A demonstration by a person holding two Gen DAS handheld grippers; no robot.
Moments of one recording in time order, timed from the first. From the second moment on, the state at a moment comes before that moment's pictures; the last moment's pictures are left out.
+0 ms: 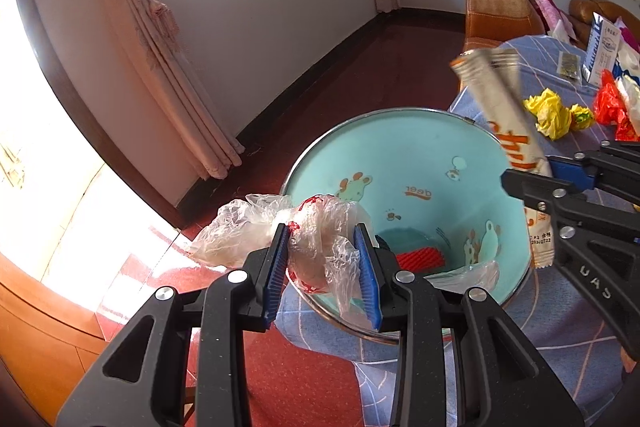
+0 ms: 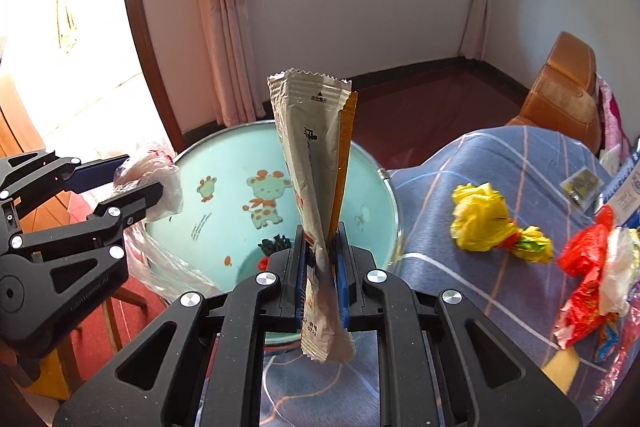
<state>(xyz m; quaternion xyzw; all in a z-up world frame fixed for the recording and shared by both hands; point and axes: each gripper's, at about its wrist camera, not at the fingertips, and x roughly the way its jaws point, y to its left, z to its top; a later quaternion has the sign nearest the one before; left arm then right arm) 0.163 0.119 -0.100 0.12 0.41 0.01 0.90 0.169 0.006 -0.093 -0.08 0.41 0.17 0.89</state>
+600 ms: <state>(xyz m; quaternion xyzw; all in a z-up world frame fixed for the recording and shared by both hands) 0.183 0.127 -0.121 0.12 0.42 0.00 0.90 0.208 0.022 -0.119 -0.06 0.46 0.21 0.86</state>
